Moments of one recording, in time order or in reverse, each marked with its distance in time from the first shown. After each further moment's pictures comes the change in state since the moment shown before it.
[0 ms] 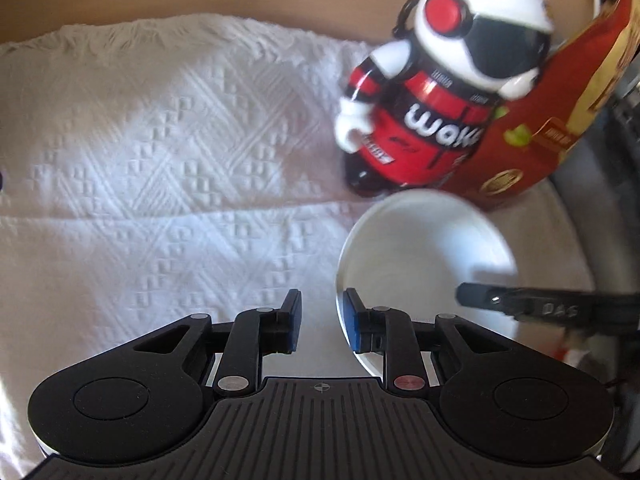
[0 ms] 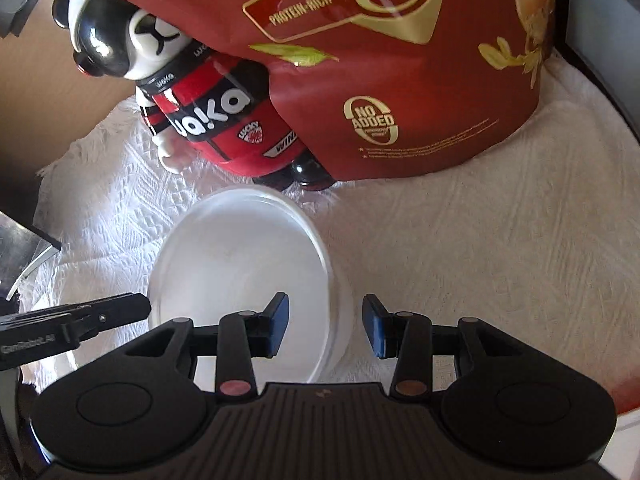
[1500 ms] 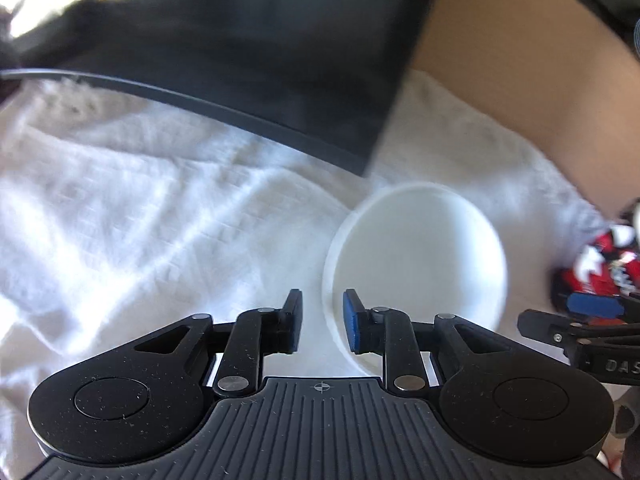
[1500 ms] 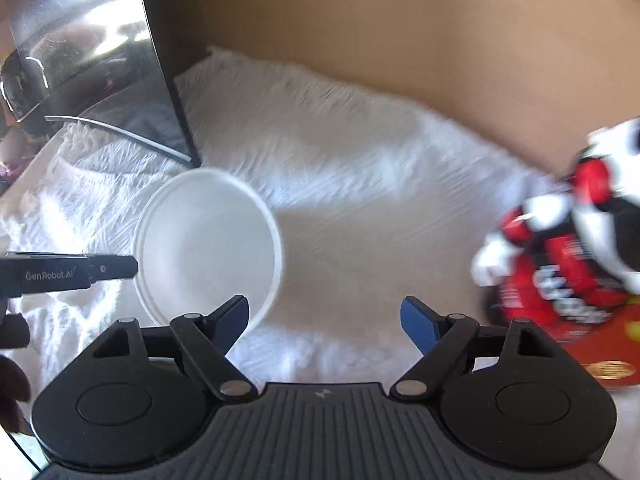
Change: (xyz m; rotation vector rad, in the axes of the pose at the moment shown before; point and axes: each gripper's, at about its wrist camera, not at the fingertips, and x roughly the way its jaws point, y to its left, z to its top) left arm -0.088 0.168 -0.068 -0.460 -0.230 0.306; right arm 0.041 0.247 0.004 -0.647 0.000 -0.002
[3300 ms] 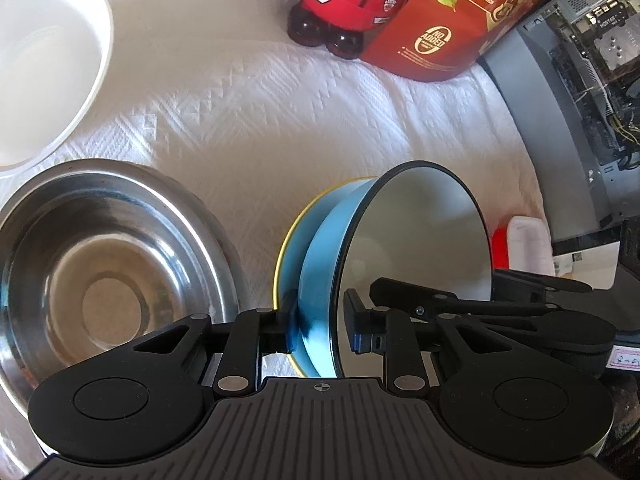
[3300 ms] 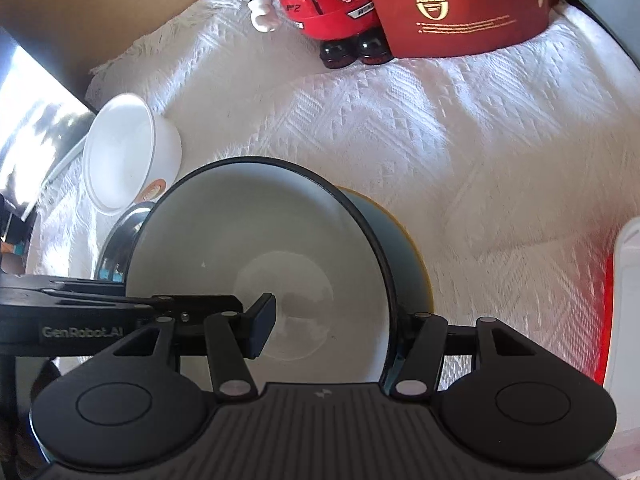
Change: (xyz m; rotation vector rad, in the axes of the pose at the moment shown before) left arm -0.008 -0.153 -0.124 0.444 0.484 -0.451; right arm -0.079 -0.080 -0.220 0.550 0.072 0.023
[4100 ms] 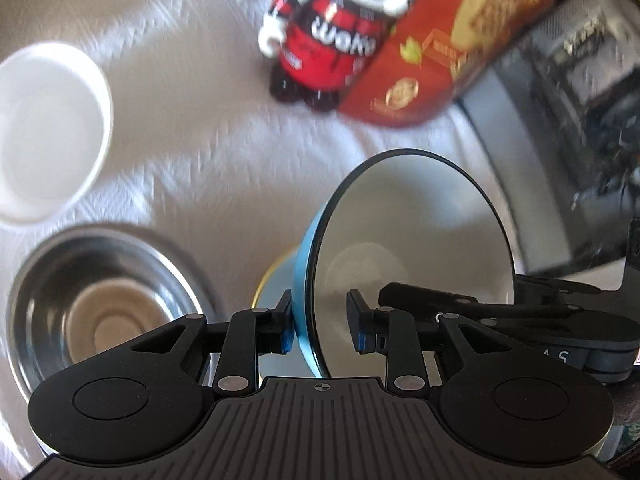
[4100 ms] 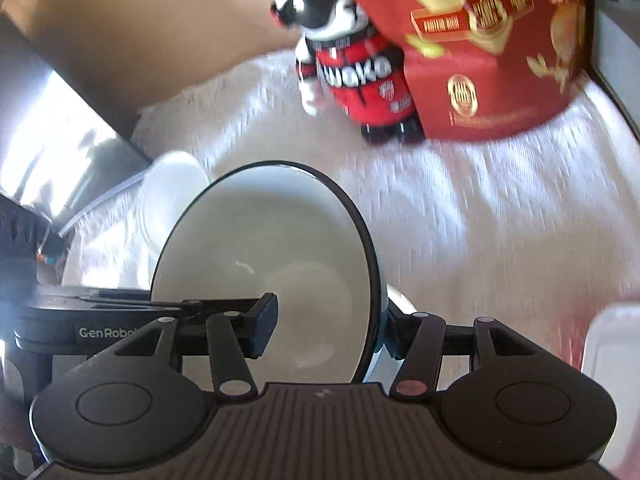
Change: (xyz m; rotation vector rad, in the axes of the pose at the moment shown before) left arm -0.028 -0.022 0.015 0.021 -0.080 0.001; right arm -0.052 0.007 0.024 -0.023 -0.061 0.087
